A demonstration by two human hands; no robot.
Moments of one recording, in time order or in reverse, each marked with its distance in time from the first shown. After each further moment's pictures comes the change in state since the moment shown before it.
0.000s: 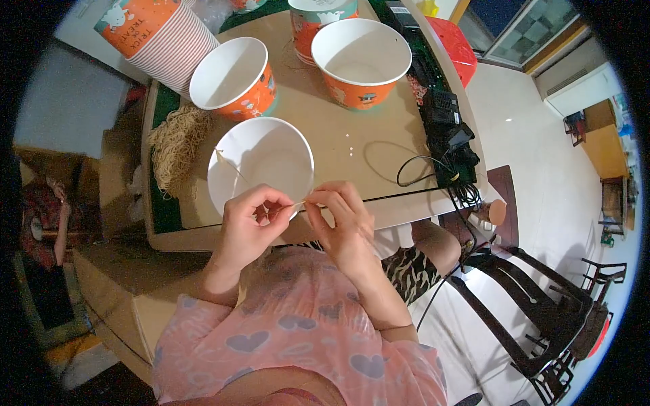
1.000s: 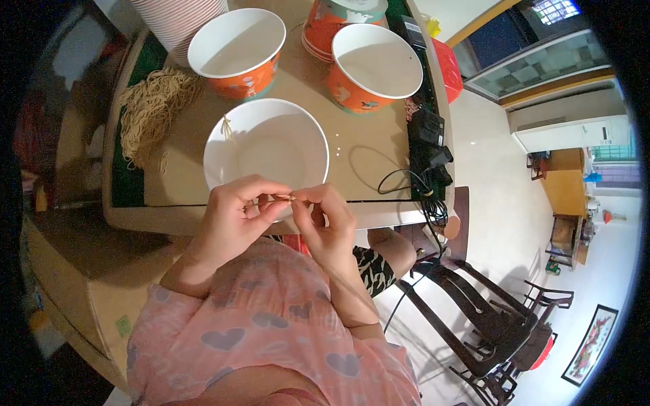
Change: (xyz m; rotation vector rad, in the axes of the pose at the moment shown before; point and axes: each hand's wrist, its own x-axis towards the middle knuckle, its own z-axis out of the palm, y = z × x) left_hand -0.003 -0.003 -0.010 -0.110 0.049 0.051; right_hand -0.002 0.003 0.016 0.222 -0.064 0.114
